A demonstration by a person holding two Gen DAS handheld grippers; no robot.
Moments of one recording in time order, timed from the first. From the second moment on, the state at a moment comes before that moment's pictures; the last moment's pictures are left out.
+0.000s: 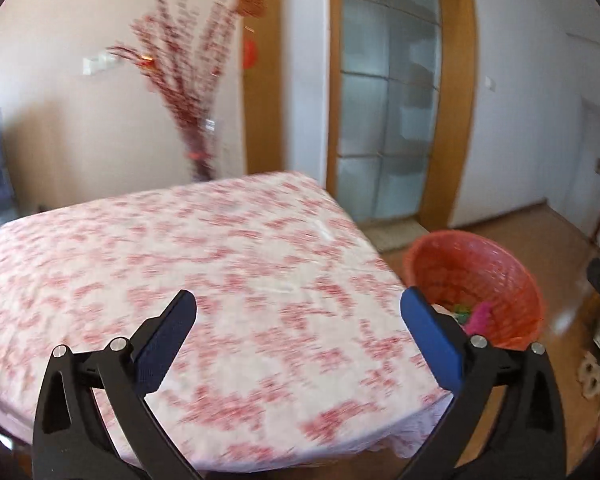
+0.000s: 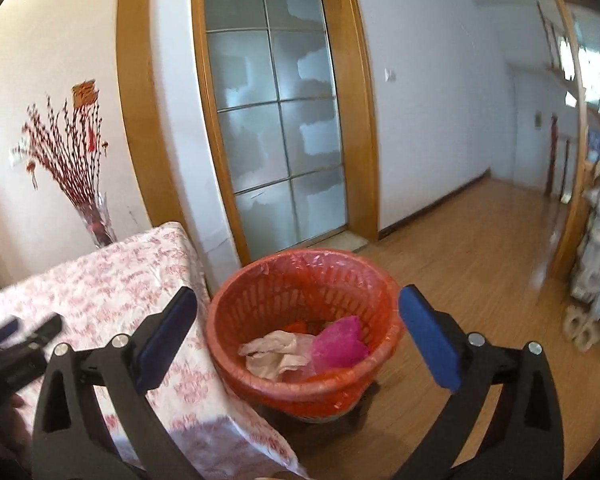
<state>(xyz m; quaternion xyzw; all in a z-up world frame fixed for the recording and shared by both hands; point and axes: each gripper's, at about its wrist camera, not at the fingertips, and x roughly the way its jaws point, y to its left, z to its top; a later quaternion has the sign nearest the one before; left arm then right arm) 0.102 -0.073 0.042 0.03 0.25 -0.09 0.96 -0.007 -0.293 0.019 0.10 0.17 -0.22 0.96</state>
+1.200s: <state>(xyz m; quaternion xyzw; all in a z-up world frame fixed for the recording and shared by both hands) -0.005 0.001 0.014 0.00 0.22 -0.01 0.98 -0.085 -0.189 -0.001 0.03 0.20 -0.23 0.95</state>
